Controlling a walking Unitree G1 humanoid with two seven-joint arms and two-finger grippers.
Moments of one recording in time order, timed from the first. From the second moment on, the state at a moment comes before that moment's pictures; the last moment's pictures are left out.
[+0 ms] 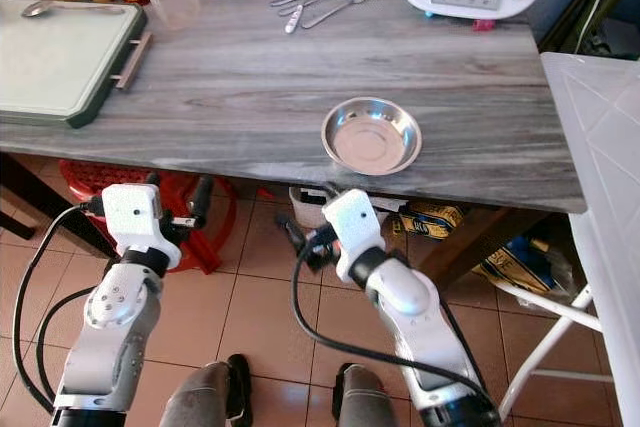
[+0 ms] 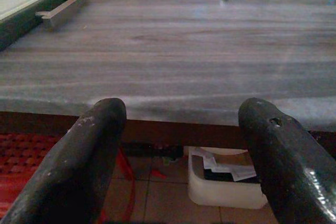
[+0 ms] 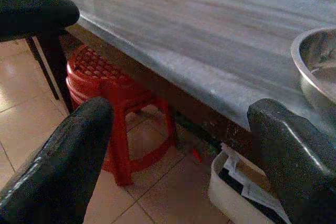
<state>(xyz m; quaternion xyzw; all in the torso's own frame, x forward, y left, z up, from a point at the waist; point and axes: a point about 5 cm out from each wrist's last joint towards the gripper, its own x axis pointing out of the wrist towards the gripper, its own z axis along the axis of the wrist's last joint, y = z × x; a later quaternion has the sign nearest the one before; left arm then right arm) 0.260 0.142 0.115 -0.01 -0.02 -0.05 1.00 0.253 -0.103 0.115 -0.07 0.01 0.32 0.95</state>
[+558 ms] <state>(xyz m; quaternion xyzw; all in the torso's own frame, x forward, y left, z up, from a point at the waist) 0.260 0.142 0.114 -0.01 -0.02 -0.05 1.00 0.270 -0.130 0.122 -0.09 0.00 0.25 0.96</state>
